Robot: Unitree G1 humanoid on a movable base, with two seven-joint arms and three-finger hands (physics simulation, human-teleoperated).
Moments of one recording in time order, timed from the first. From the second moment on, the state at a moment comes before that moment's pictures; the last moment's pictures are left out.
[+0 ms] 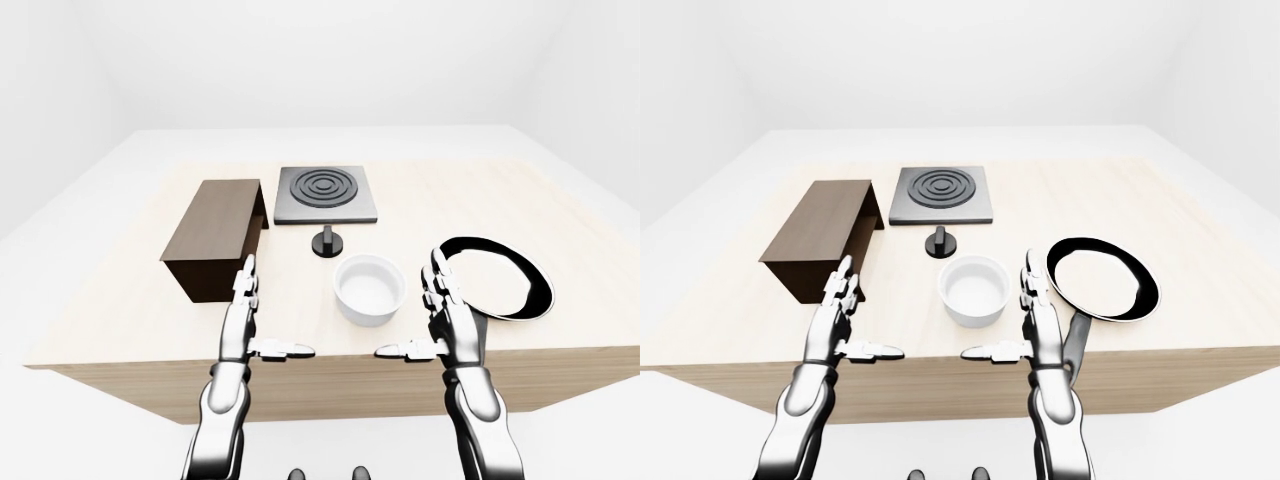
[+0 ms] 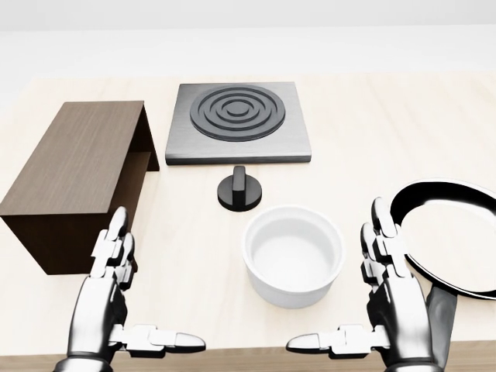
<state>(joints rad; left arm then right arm) 0.11 0.00 -0.03 -0.11 0.09 -0.02 -0.04 0.19 0.00 -0.02 -0.22 -0.01 -0.09 0.06</state>
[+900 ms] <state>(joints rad) -0.09 -0.10 -0.23 0.00 0.45 0.09 0.16 0.10 -0.04 -0.14 -0.22 -0.02 0.02 0.06</state>
